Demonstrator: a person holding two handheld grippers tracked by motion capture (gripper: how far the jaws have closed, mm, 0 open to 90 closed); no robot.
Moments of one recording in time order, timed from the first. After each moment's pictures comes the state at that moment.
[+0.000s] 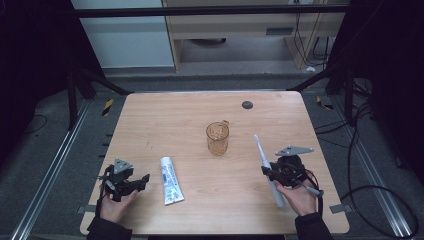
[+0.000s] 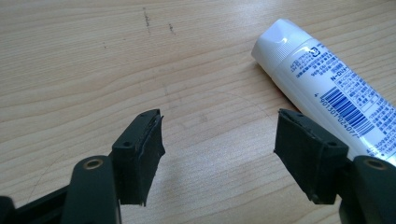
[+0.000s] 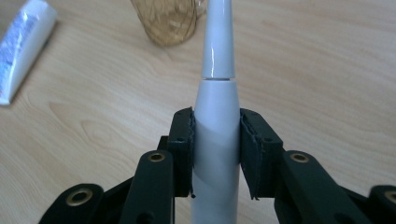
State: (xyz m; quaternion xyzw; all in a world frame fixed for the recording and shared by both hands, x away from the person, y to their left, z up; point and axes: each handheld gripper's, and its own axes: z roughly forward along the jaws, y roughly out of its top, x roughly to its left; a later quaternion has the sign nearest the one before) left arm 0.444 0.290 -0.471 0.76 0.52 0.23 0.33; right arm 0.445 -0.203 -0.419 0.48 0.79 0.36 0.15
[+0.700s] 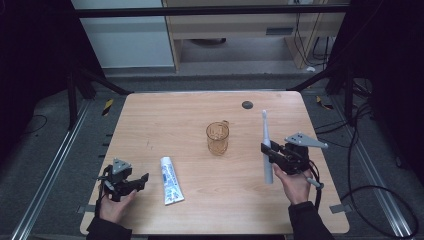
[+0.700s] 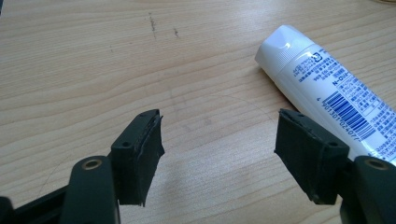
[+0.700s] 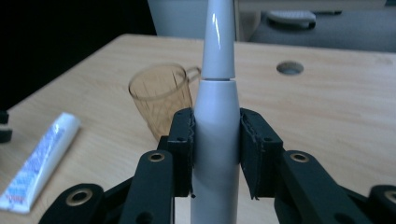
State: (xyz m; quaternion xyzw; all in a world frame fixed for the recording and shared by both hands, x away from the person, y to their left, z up) left arm 0.442 0.293 -0.469 0.75 0.52 0.23 0.33; right arm 0.455 -0.202 -0.388 0.48 0.69 0.49 0.21
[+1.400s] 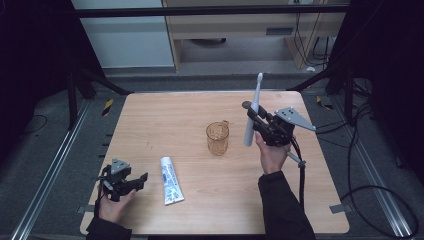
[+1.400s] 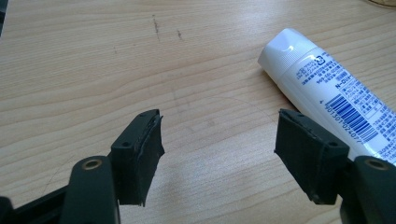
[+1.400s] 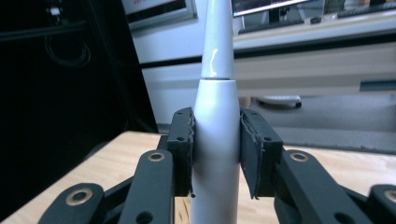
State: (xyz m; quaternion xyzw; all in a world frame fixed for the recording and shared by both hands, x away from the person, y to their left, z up) left arm 0.442 0.295 -0.469 0.75 0.52 0.23 0.34; right arm 0.501 -0.157 -0.347 0.45 0.58 0.61 0.30
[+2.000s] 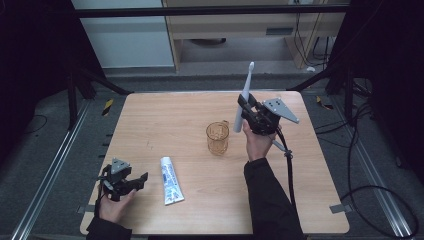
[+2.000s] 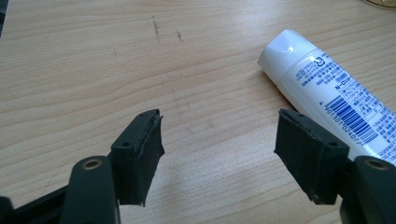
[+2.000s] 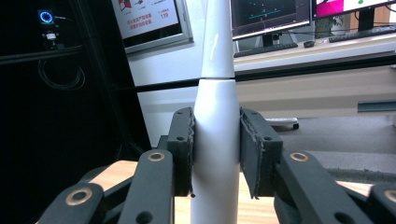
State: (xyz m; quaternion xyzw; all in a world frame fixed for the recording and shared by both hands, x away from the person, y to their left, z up) left arm 0.443 0.295 -0.469 0.75 0.52 0.23 0.34; right arm 0.535 -0.130 -0.349 0.45 0.54 0.63 0.33
